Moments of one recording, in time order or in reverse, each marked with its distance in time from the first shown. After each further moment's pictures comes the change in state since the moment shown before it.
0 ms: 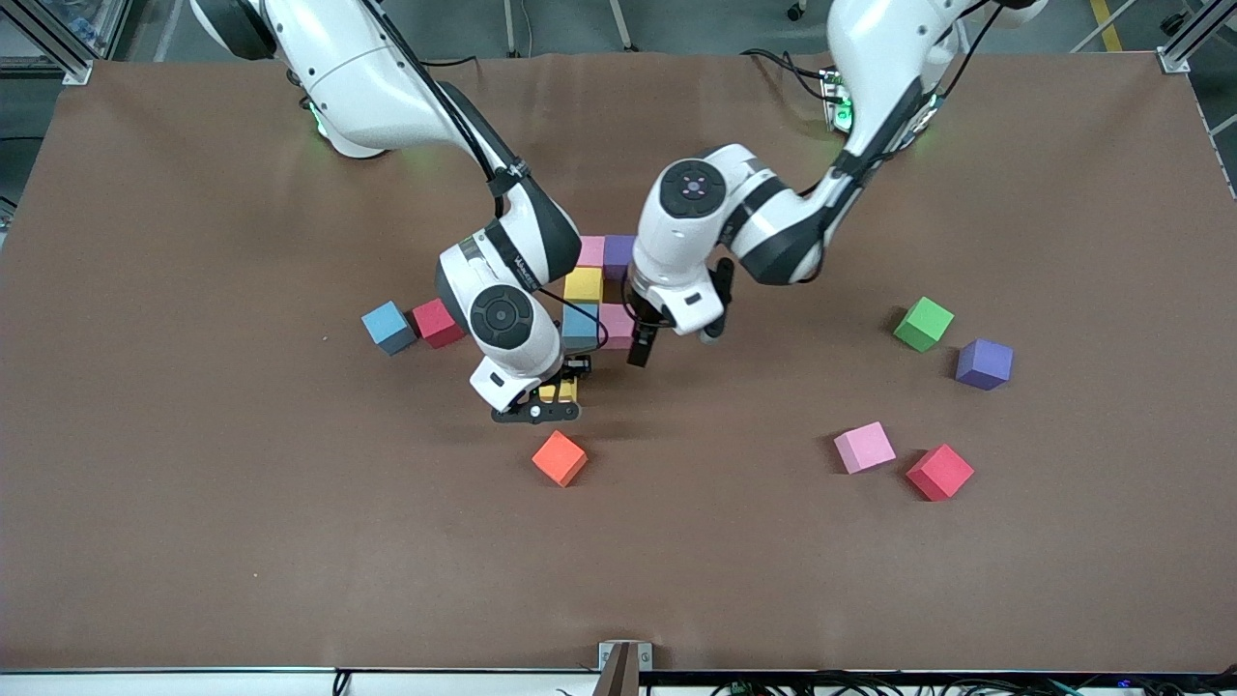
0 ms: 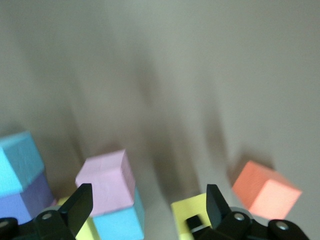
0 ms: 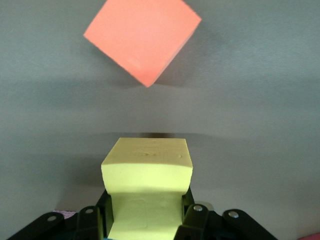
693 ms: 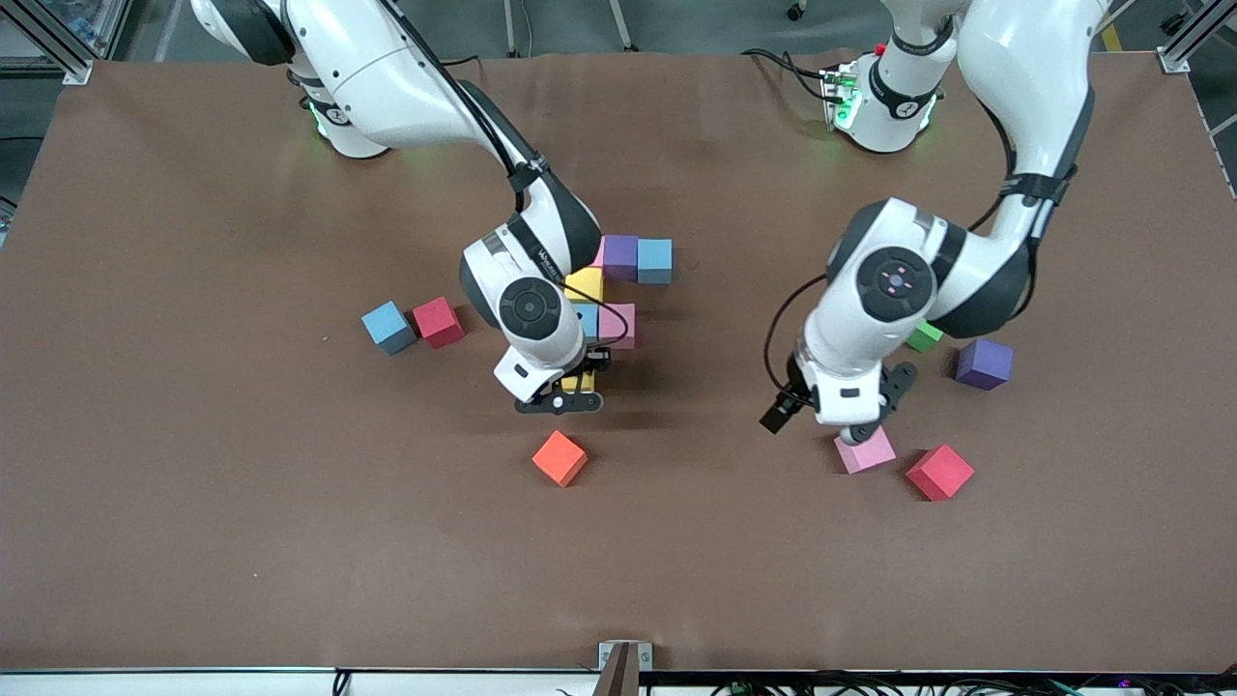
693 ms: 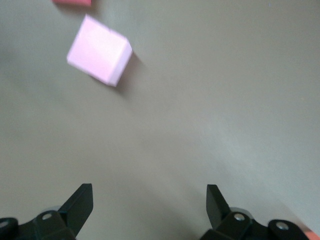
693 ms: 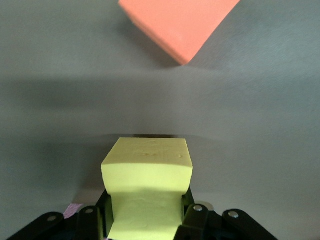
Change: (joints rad) left arm 0.304 -0.021 0.013 0.042 -0.005 -0.158 0.825; right arm 0.046 0.027 0.001 0.019 0.009 0.003 0.040
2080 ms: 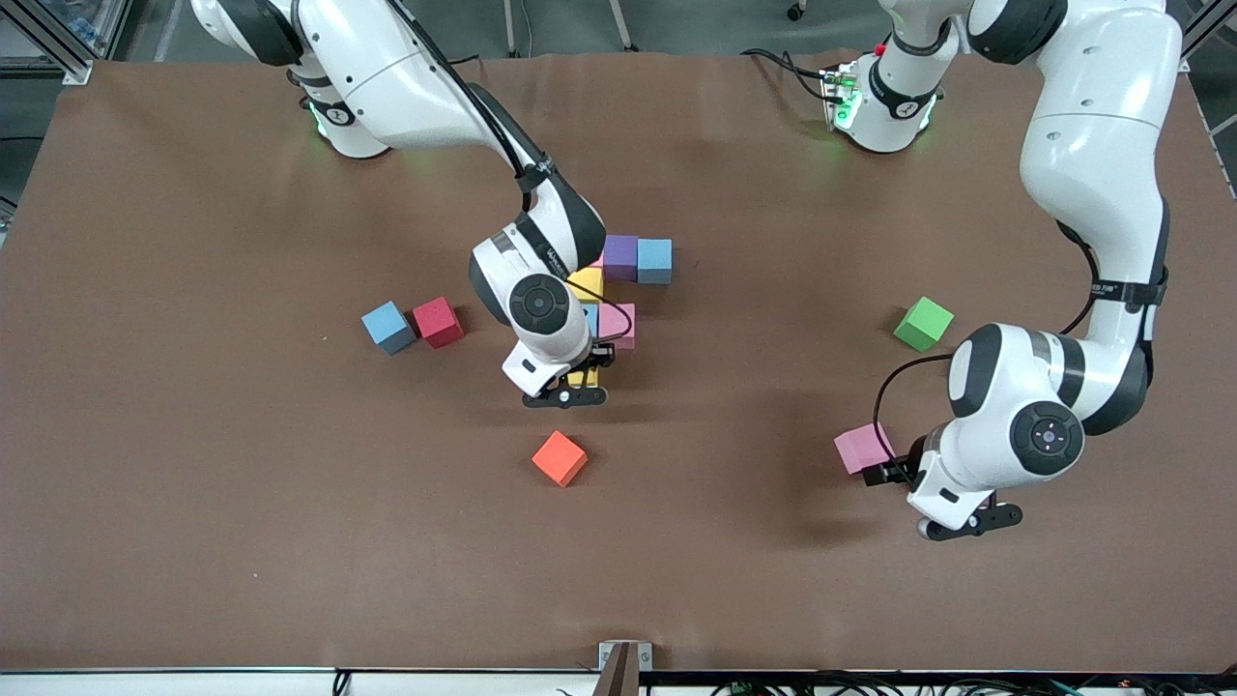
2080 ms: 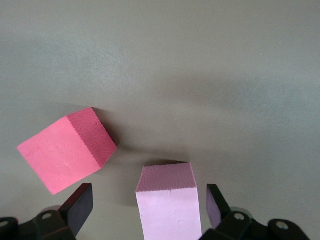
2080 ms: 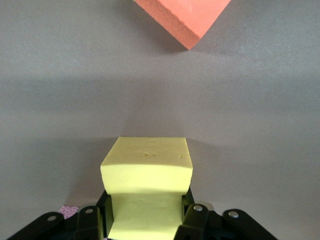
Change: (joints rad) left arm 0.110 0.310 0.116 0.320 0.016 -0.117 0.849; right arm 0.011 0.007 -0.002 -0.042 0.000 0.049 0.004
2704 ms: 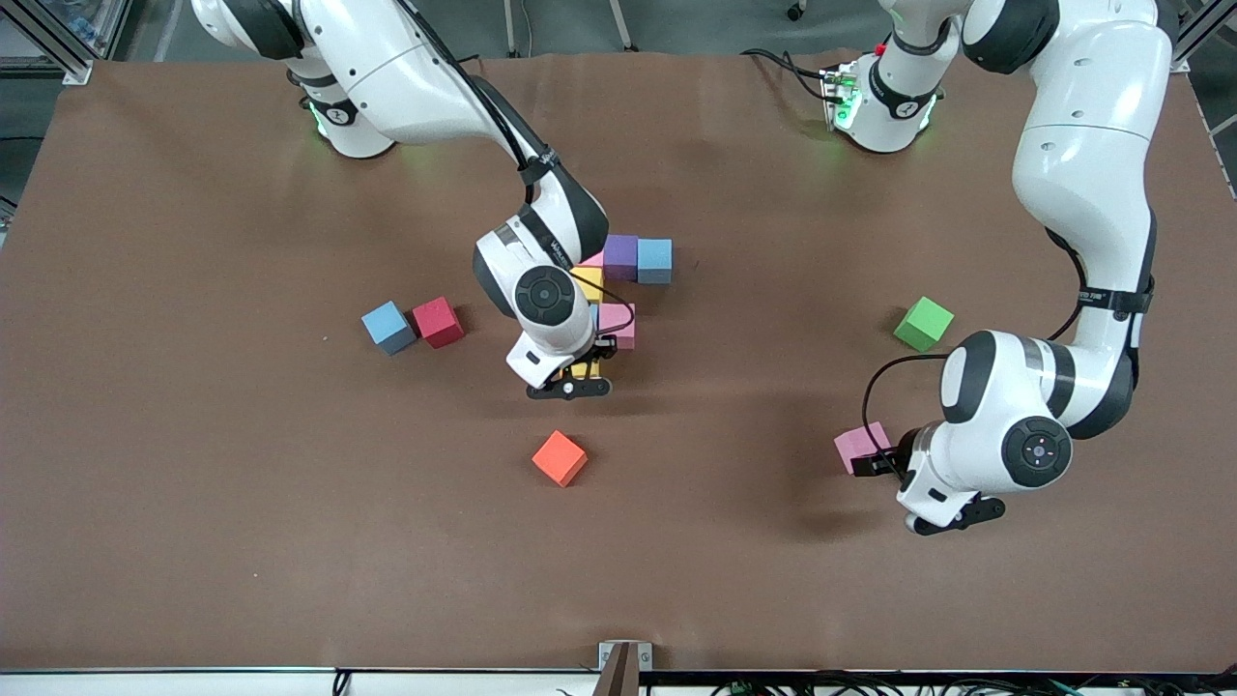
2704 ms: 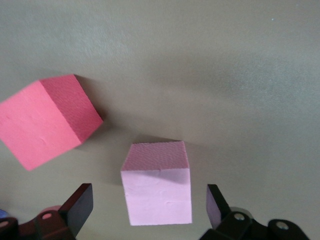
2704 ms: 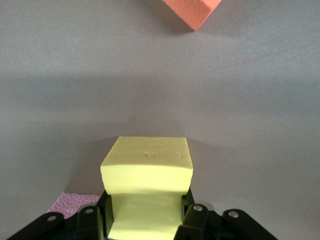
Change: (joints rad) left arm -0.012 0.019 0.004 0.014 -0.072 -0.070 -0.046; right arm 0.019 -0.021 0.000 -0.035 0.000 0.001 0.003
